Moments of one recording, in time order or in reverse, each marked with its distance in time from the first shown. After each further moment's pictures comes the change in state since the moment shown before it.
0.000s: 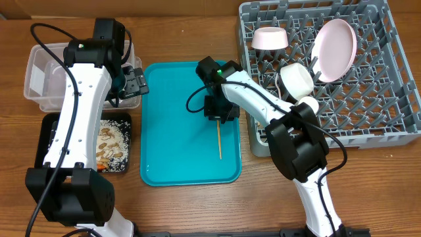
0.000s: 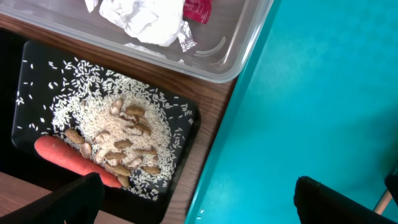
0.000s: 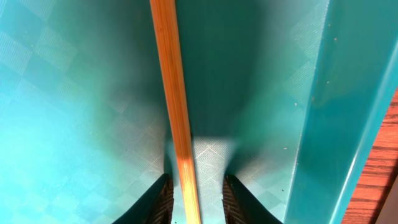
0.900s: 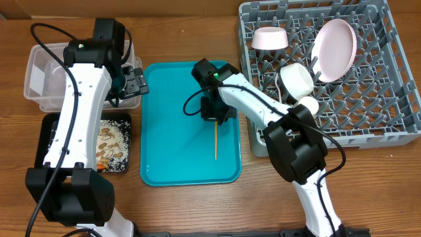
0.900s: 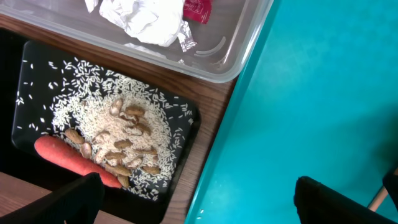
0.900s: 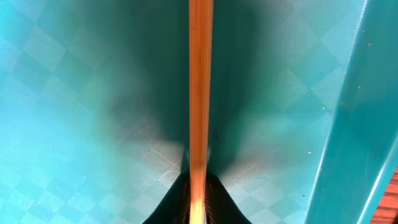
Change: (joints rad) left arm 0.000 0.000 0.000 0.000 0.000 0.000; right arm 0.025 -0.005 -0.017 0.045 0.019 0.000
